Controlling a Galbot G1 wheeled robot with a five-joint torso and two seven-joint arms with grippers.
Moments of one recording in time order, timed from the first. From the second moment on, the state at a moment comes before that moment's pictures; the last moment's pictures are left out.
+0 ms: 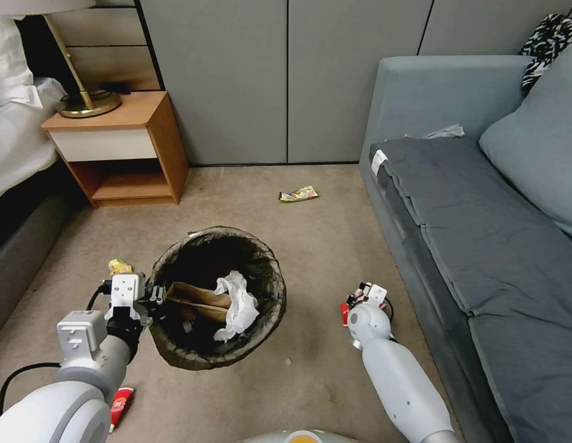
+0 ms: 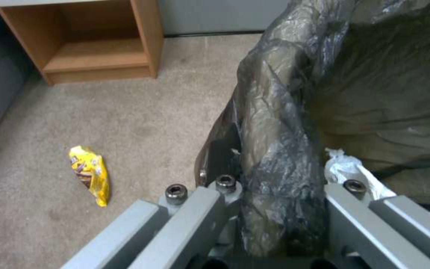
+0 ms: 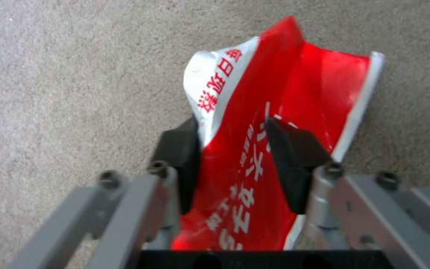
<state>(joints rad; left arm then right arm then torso) 1.72 -1.32 -0.79 -2.50 -0.36 0.68 -0.07 -0.91 1.49 0.29 1.10 0.74 -0.31 0.56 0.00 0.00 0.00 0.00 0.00</state>
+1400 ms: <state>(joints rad) 1.72 -1.32 -0.79 -2.50 -0.36 0.68 -0.07 -1.07 1.04 0.26 2.04 0.73 -0.34 0.21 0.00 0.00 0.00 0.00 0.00</state>
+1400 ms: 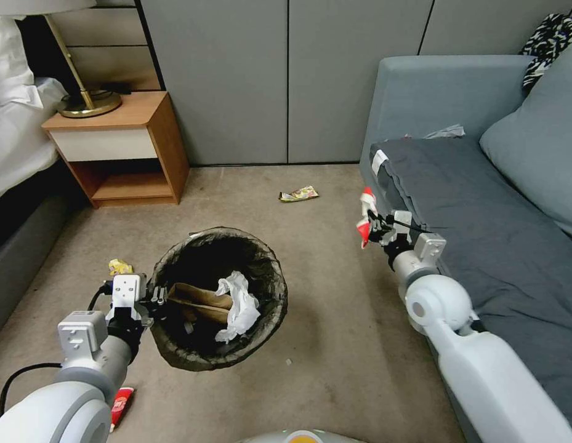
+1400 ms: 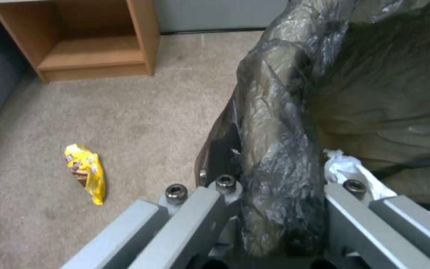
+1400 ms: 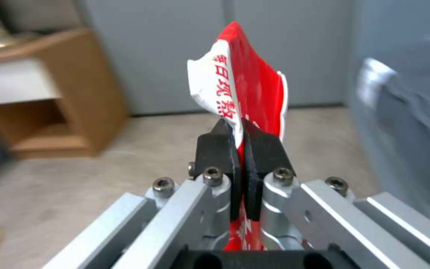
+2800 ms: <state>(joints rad) 1.72 -1.32 -0.77 -2.50 -0.35 0.69 -0.07 -0.90 0.92 -0.24 2.31 0.83 -0.41 -0.05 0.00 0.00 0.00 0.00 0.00</state>
